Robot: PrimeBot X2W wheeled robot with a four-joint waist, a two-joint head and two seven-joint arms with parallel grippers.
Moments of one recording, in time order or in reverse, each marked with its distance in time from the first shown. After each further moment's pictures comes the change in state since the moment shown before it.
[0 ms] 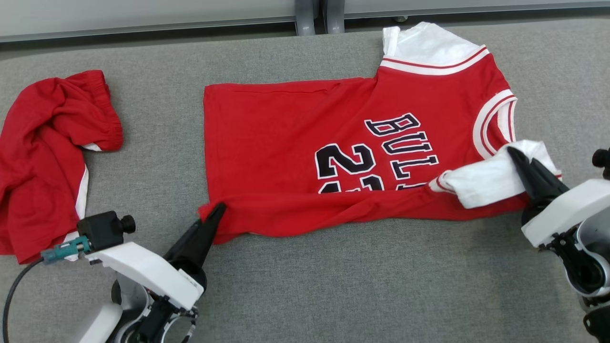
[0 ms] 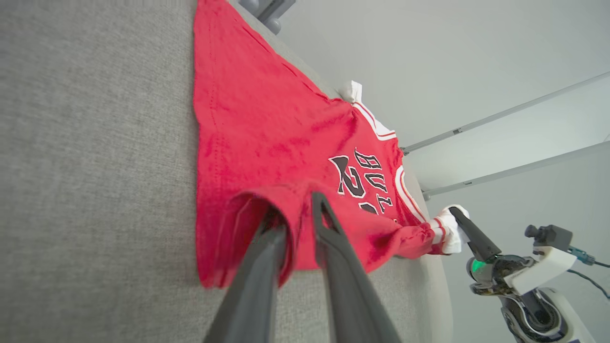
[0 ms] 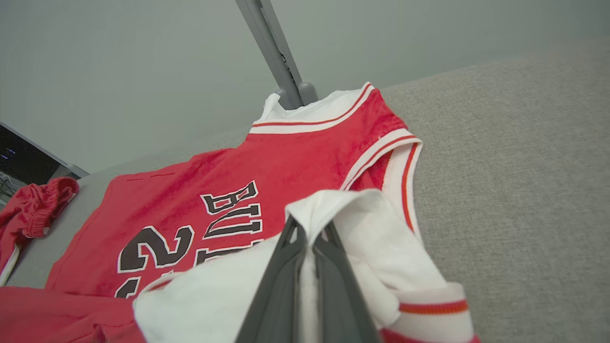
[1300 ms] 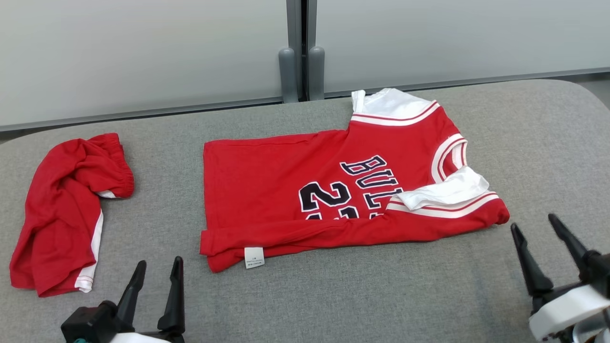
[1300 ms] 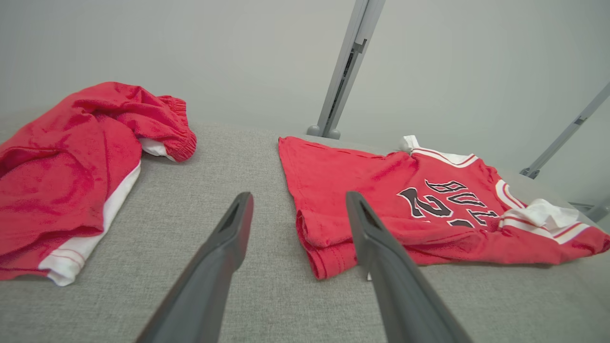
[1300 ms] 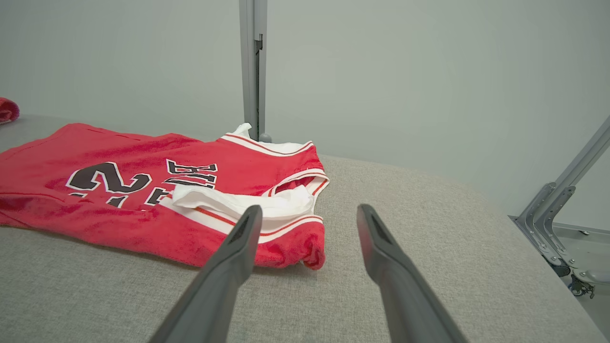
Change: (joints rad) left arm 0.245 -0.056 0.093 0.067 0.596 0.151 -0.336; right arm 0.239 0.032 -0.095 0.096 -0.558 0.000 -0.402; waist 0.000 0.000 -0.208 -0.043
